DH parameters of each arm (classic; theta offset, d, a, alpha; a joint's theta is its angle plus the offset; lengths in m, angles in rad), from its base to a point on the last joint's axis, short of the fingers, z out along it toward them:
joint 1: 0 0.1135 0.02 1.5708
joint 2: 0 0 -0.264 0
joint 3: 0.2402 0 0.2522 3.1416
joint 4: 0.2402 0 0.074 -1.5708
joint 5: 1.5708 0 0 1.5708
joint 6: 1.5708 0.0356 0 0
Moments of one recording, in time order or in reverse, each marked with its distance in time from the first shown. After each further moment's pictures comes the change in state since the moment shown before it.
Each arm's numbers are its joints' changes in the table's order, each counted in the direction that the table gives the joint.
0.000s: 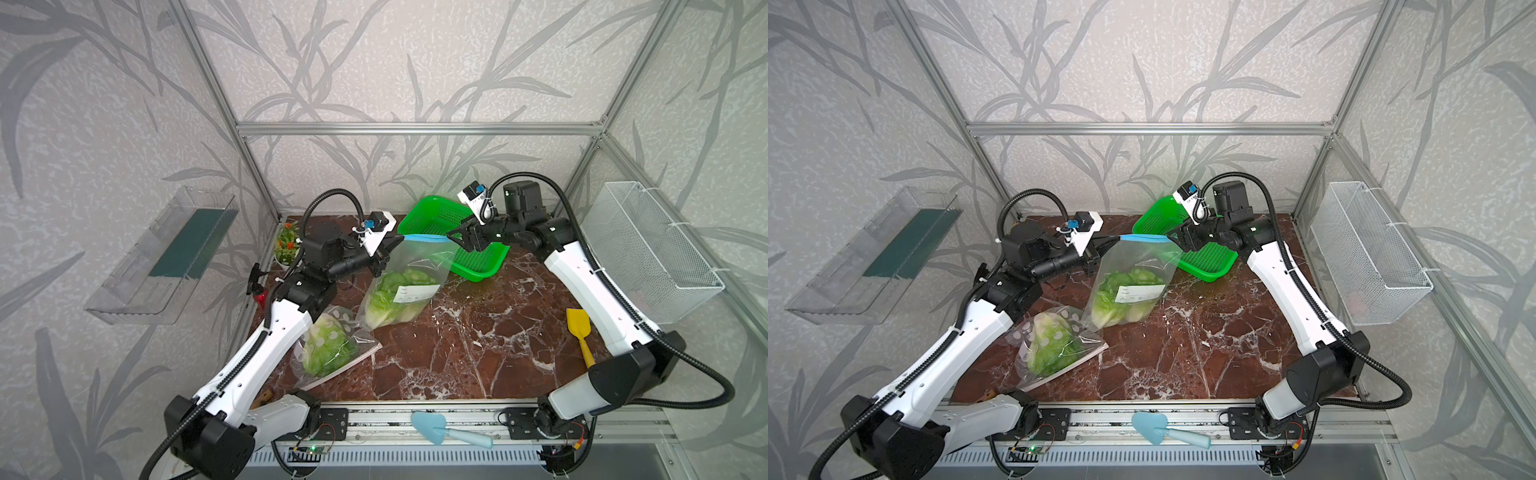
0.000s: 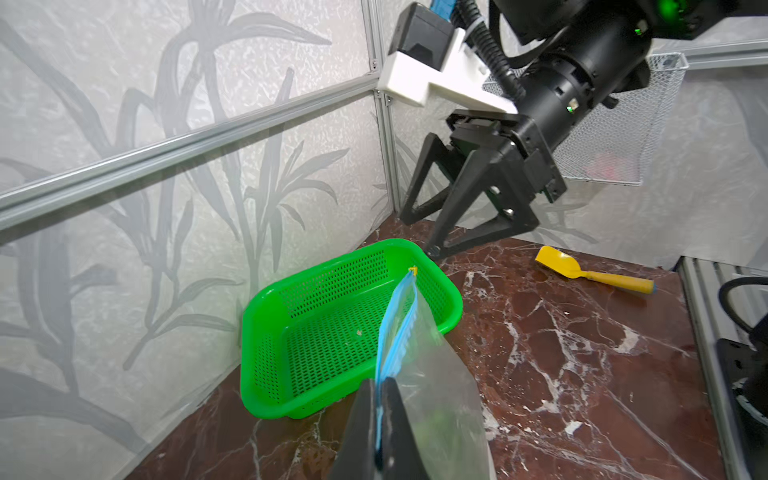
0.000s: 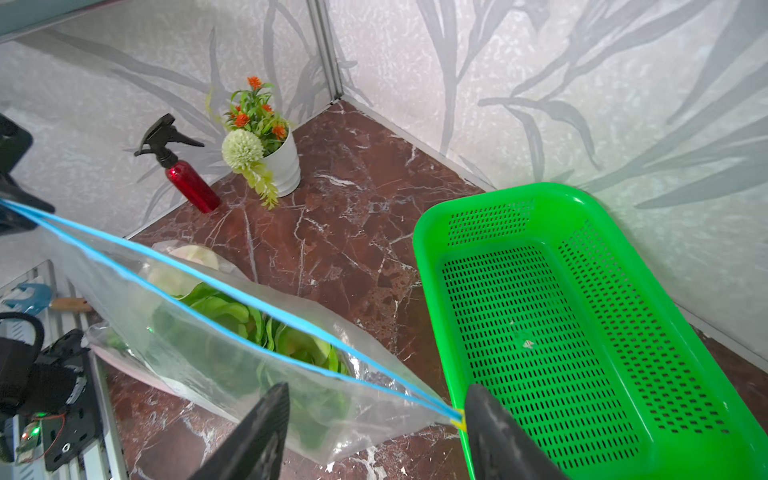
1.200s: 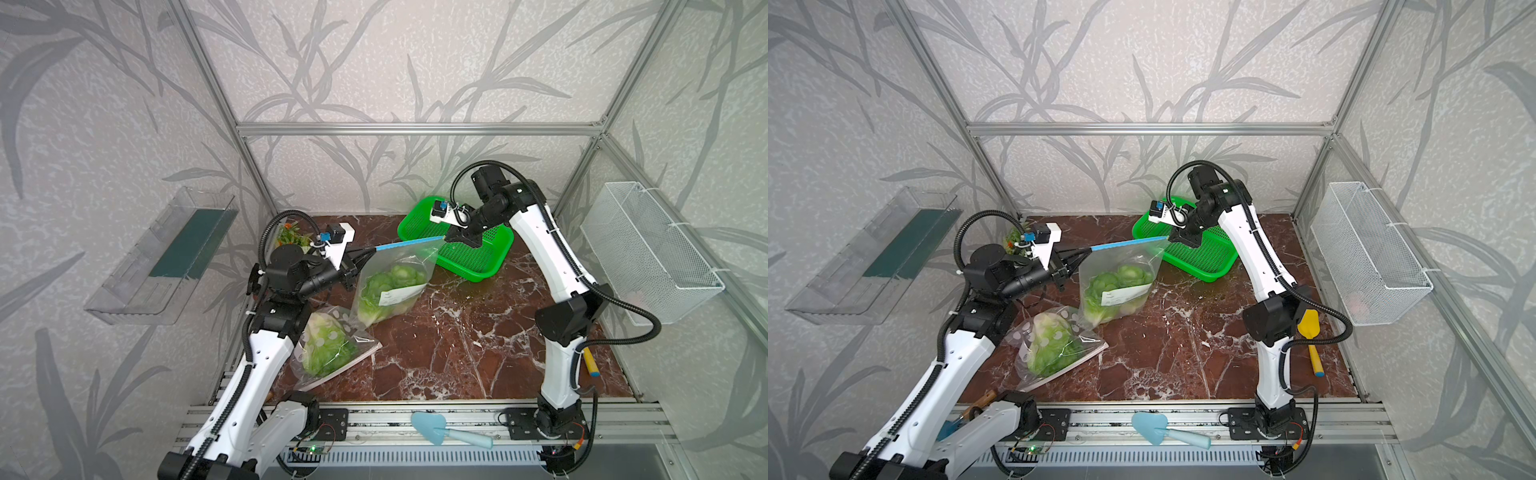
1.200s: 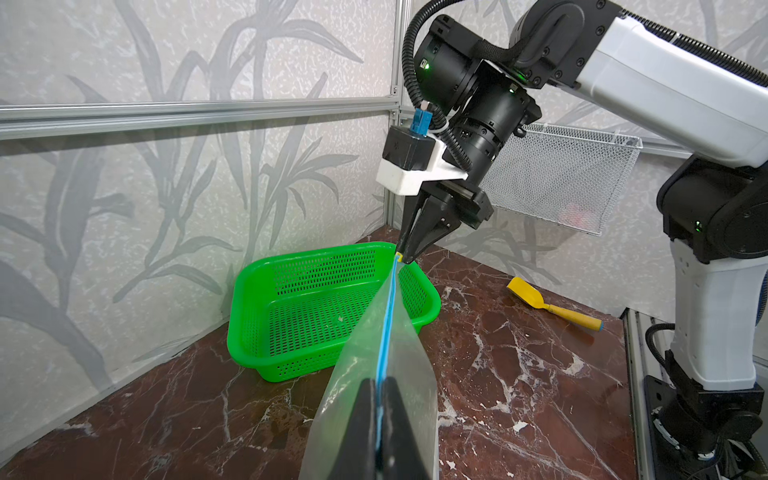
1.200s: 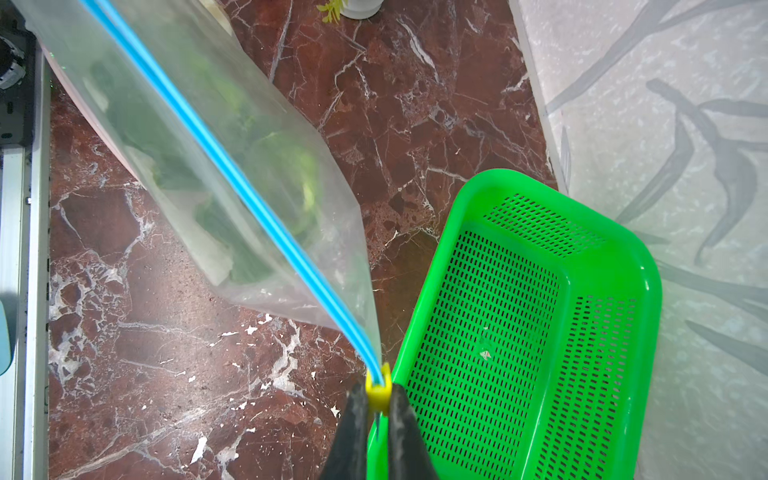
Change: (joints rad) left arm 0.246 0.246 -0.272 -0.121 0.246 -0.257; right arm 0.020 -0.488 0.688 0.681 0.009 -0.786
